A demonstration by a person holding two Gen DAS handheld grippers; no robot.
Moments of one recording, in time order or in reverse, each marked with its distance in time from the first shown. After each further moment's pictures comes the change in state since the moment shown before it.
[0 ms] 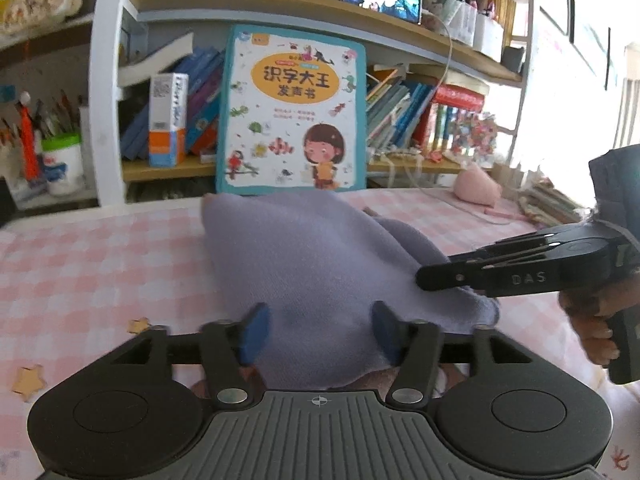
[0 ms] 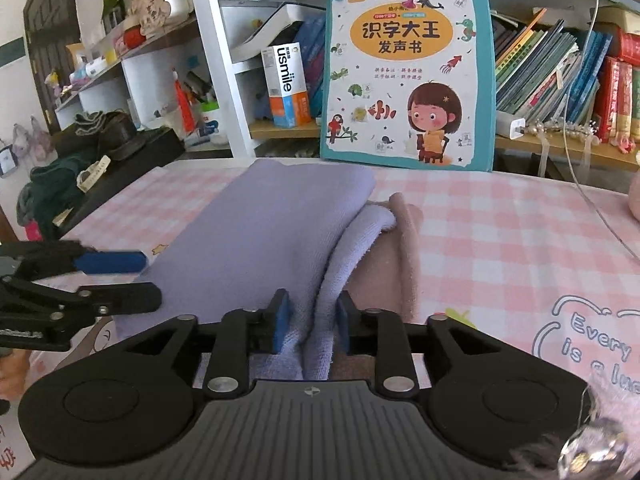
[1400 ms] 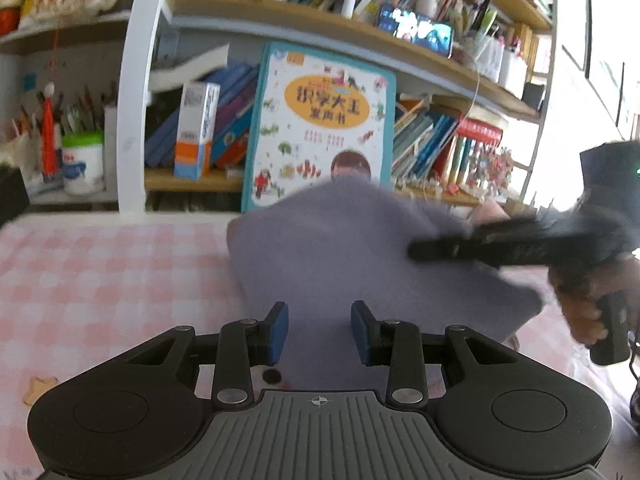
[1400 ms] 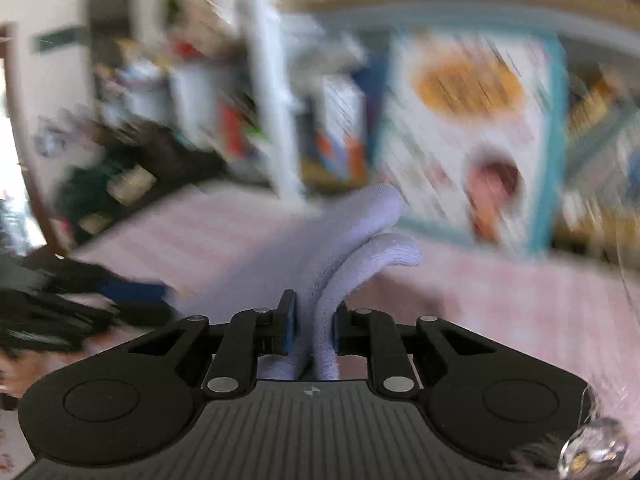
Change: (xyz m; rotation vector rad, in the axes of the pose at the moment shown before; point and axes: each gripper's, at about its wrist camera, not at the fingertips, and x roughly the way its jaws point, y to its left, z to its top) left arm 0.009 0.029 0.003 -0.114 -0.045 -0.034; right arm 0.034 -0.004 0.041 -0.074 -0.022 0.125
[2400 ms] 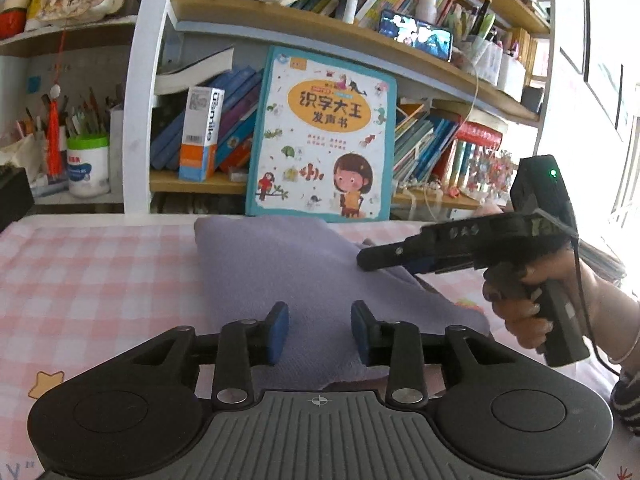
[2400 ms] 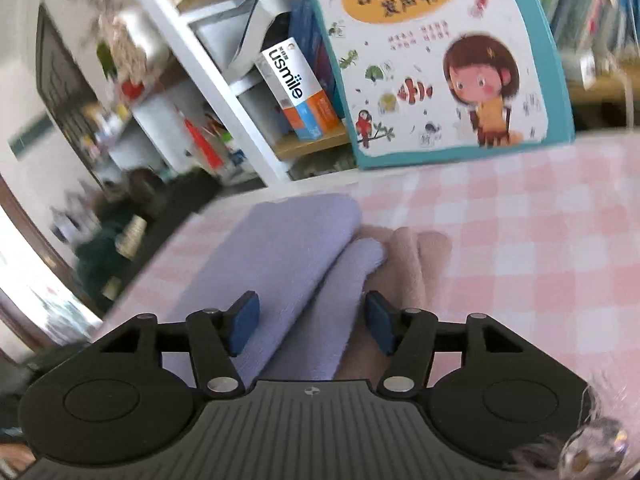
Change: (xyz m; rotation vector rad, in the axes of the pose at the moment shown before) left arm -0.015 0.004 -0.004 0.022 -0.036 0.014; right arm 0.046 -0.054 0.004 0.372 0.028 0.198
